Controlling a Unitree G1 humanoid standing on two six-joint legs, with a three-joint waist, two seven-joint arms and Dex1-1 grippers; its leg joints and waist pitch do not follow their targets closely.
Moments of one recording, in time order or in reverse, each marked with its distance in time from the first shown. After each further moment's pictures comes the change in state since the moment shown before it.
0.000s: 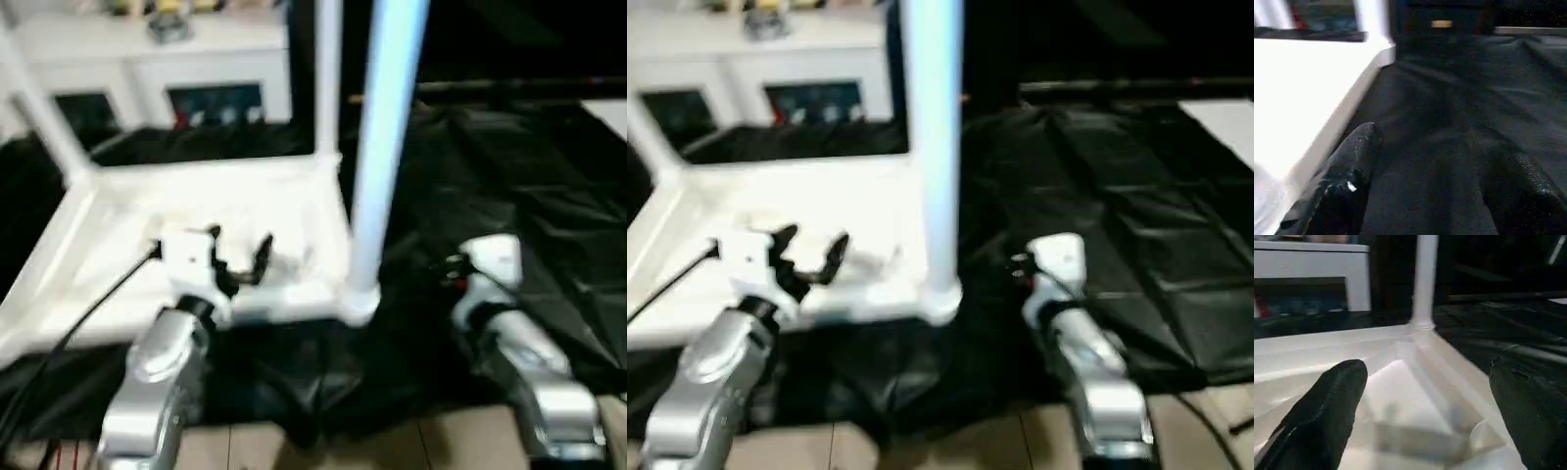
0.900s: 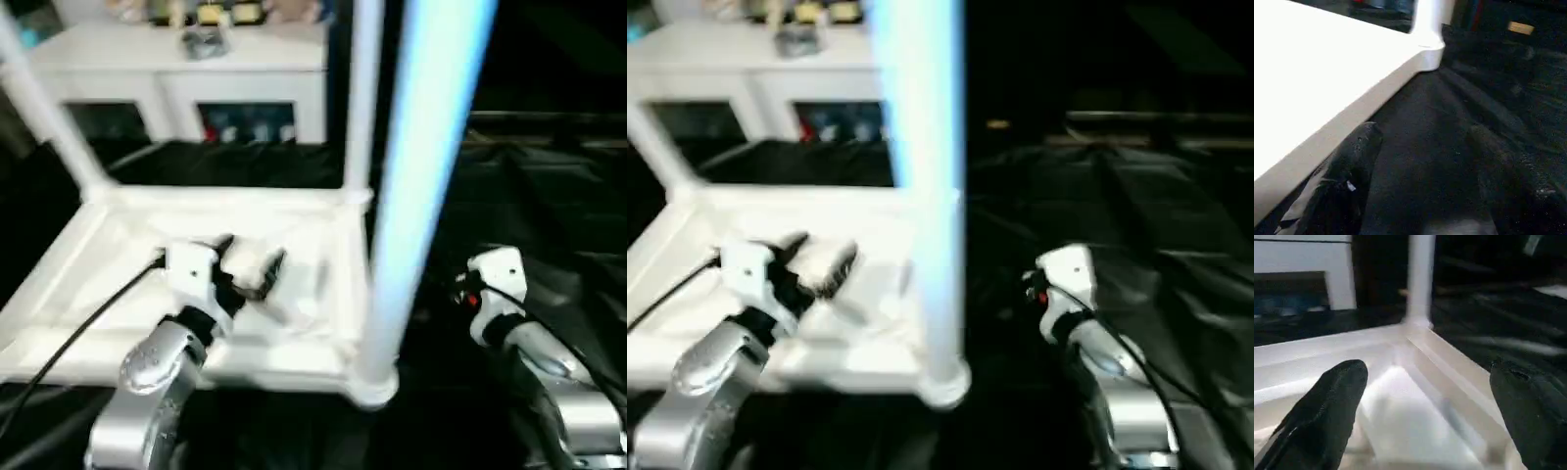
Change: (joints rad) left arm 0.025 0.172 -0.040 -0.010 -0.127 0.035 -0.327; right arm 0.047 -0.166 0.043 0.011 0.015 -0.012 0.185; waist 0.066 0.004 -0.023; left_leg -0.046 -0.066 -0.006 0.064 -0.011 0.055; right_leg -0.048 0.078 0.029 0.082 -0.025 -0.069
